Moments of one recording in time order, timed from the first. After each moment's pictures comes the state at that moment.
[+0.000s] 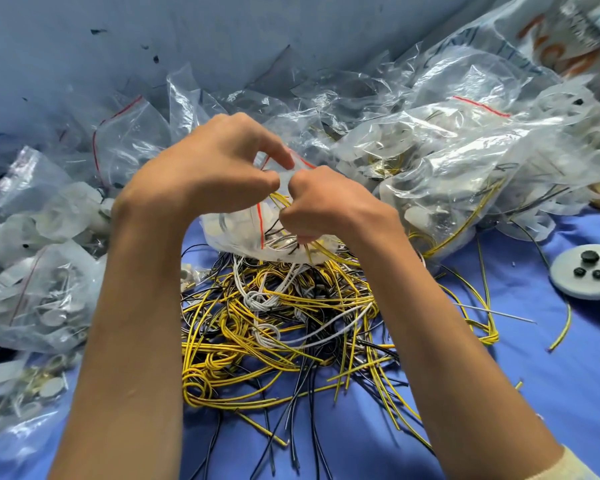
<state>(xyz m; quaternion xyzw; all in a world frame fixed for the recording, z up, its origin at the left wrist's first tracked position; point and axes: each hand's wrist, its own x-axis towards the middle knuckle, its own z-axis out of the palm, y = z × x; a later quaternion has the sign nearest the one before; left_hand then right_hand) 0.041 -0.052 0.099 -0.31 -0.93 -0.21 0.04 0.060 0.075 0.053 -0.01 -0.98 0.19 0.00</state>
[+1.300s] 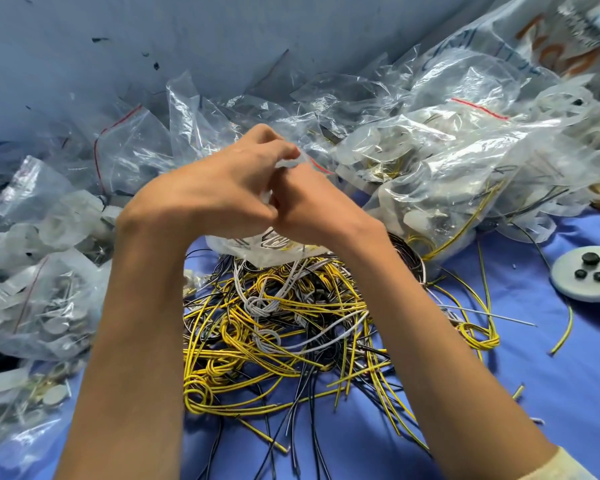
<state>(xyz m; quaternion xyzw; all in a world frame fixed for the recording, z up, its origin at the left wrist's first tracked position) 0.029 -0.049 0.085 -0.38 -0.91 -0.17 0.01 0.045 0.068 0.042 0.13 -0.96 0.23 0.12</state>
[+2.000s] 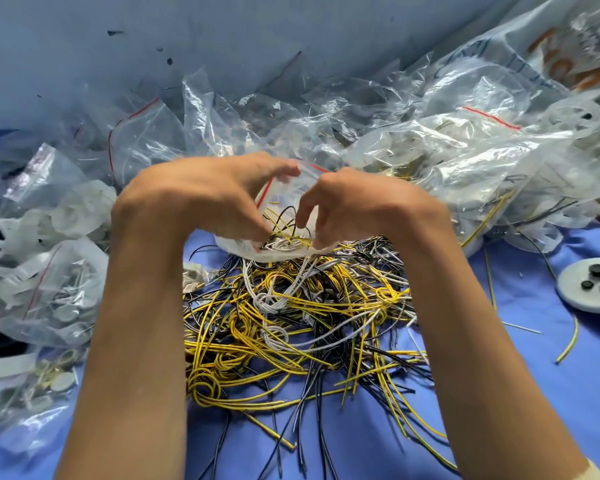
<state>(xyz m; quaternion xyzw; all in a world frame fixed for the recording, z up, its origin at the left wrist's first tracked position) 0.023 -0.071 0.087 -0.33 -0.94 -0.08 -0.10 0.065 0.092 0.068 0.07 -0.99 0.12 -0.08</state>
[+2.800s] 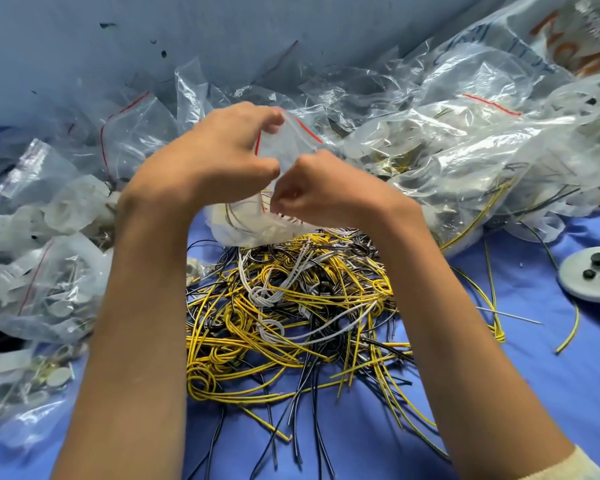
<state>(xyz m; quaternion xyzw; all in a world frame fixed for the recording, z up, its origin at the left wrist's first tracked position) 0.029 -0.053 0.093 -0.29 -0.93 -0.20 0.09 0.051 0.082 0.054 0.16 -0.97 0.19 0.07</state>
